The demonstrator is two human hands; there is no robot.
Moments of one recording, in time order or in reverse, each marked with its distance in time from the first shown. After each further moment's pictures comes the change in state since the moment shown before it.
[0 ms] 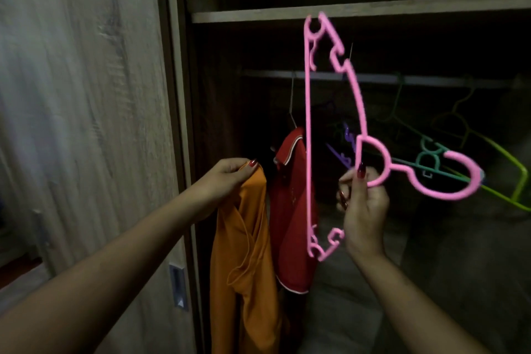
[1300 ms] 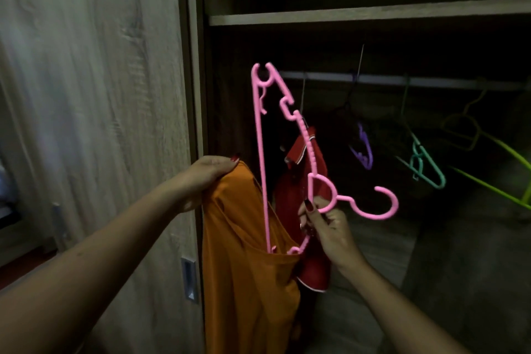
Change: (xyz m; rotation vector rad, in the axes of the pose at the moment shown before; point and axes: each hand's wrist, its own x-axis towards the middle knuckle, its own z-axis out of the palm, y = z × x) left_hand -0.027 0.005 -0.038 -0.103 0.124 -0.228; right_hand -0.035 0.036 0.016 0.012 -0.452 0.266
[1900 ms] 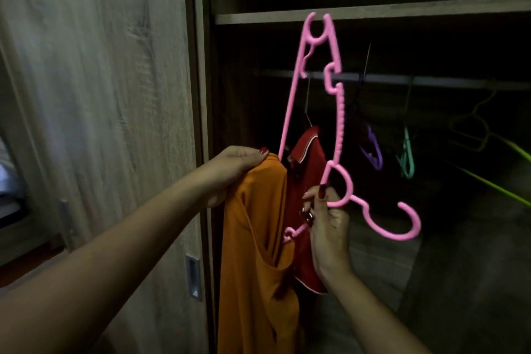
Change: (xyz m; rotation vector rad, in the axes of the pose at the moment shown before) left_hand -0.014 0.028 0.032 -0.030 -0.160 0.165; right_hand -0.011 -0.017 0.036 0.153 0.263 -0.081
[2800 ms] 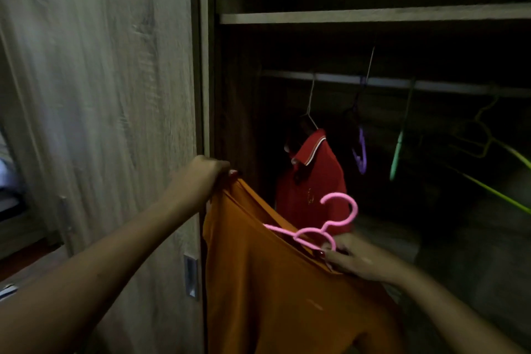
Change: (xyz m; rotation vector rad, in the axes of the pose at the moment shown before) left_hand -0.007 -0.051 -0.039 1.159 0.421 0.176; right_hand 0.028 -0.013 -0.090 -0.952 -0.929 0.161
